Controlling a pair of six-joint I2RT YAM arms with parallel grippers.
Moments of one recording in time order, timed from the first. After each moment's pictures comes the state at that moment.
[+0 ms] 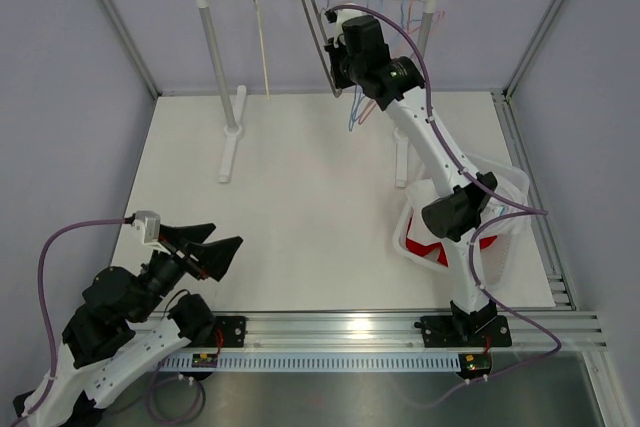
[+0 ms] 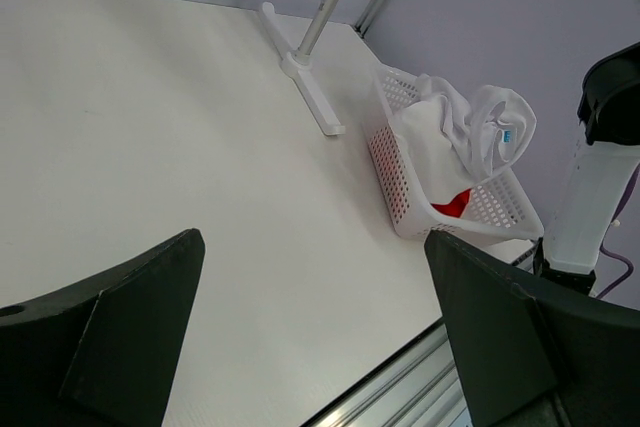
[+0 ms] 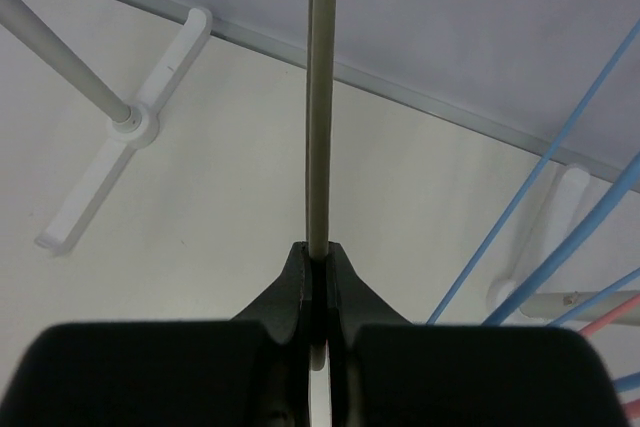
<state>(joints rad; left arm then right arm) -0.87 0.01 0.68 -0.66 -0.27 -0.49 0.57 2.18 2.57 -0.83 0.15 0.06</state>
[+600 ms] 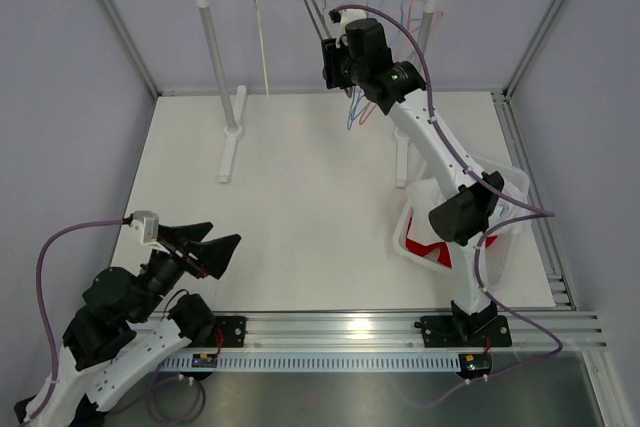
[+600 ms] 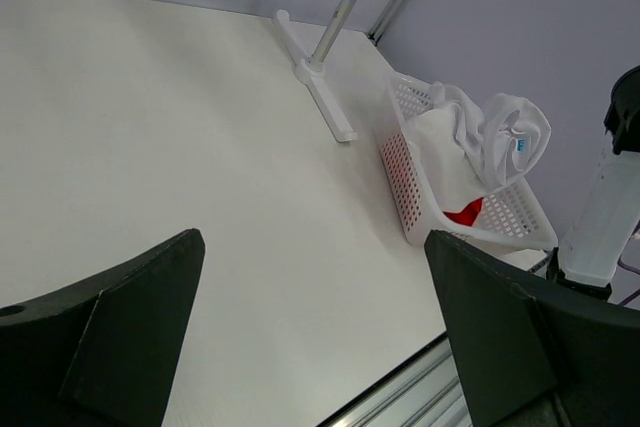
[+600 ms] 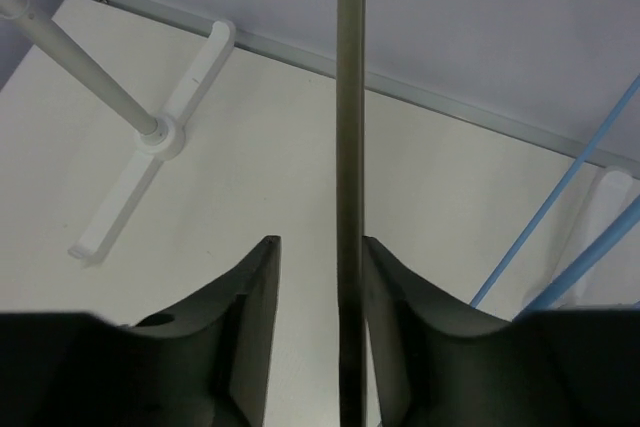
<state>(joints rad) -0.84 0.01 0.68 -0.66 -0.26 -0.48 0.56 2.15 2.45 -0.70 0.10 0.12</state>
